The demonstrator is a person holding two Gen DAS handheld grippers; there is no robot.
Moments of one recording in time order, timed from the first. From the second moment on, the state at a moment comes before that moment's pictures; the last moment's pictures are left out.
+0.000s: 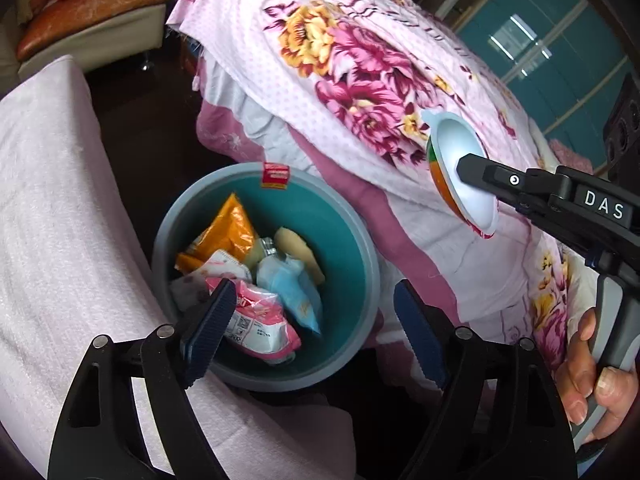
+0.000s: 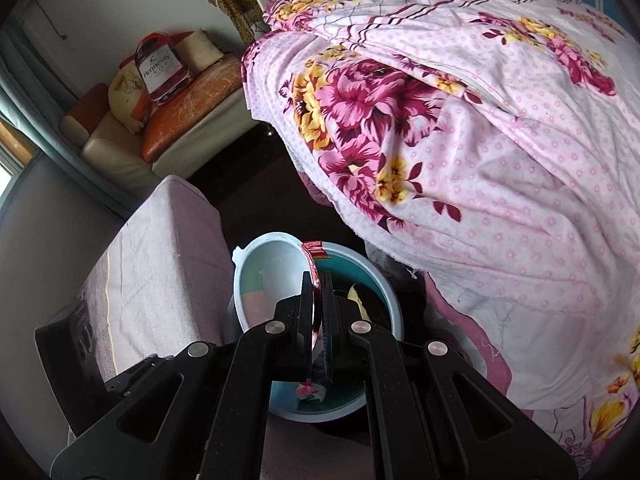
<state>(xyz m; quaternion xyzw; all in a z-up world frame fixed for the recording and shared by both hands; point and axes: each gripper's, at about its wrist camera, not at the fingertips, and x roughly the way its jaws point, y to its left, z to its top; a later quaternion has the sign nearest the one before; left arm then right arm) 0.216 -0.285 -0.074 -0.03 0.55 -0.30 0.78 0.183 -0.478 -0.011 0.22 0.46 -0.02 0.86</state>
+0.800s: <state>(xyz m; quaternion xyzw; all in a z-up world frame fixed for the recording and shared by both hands) 0.200 -0.191 -0.065 -0.04 0.54 -0.23 0.81 0.208 -0.408 -0.040 0.19 0.51 0.04 0.84</state>
